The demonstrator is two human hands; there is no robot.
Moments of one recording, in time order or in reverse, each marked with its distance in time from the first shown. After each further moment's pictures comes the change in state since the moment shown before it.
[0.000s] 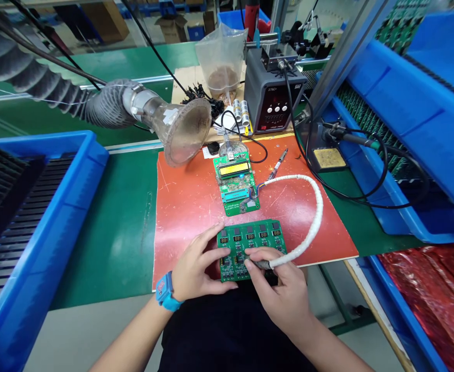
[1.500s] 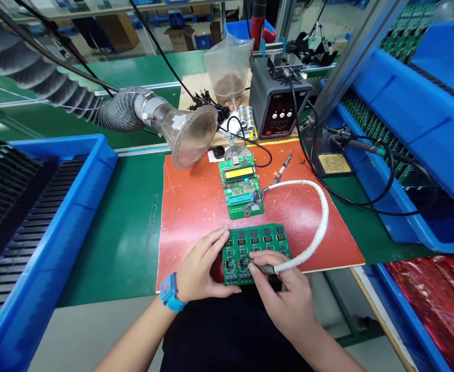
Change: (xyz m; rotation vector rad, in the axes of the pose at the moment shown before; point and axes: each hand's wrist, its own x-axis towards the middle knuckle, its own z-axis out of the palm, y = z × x) left_hand -0.003 0.000 0.003 0.040 -0.086 -0.107; right_hand -0.001 0.005 0.001 -0.001 0.007 -0.040
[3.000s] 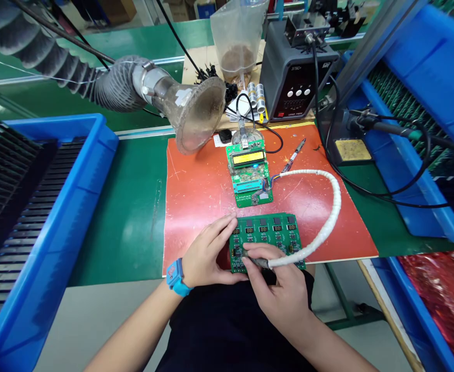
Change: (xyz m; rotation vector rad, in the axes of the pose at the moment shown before) left_hand 0.001 0.000 0.000 -0.077 -0.016 0.005; right_hand -0.003 -0.013 0.018 -0.056 -0.053 -0.018
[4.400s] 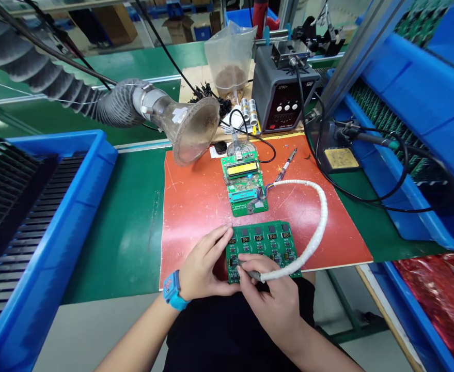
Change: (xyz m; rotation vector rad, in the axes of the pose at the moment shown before) left_hand -0.001 0.000 0.000 0.027 0.012 0.002; right_hand 0.006 -0.002 0.008 -0.093 0.100 -0.140
